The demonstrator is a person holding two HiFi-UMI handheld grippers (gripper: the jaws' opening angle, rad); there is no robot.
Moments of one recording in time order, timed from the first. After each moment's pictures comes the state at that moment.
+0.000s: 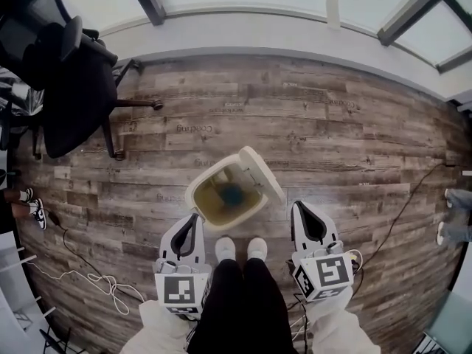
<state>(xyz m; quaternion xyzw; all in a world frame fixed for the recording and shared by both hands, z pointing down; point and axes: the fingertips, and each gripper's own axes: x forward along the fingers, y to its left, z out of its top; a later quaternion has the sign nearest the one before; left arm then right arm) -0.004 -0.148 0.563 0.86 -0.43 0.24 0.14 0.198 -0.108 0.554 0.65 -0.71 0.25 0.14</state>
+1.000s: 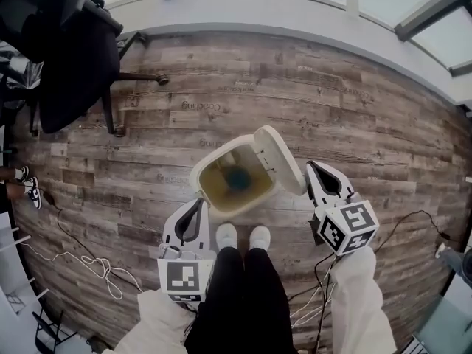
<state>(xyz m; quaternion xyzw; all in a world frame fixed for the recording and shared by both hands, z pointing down) -0.030 -0.146 0.626 0.85 -0.44 0.25 0.15 0.204 -0.160 0.641 0.58 -0.75 0.29 0.15</state>
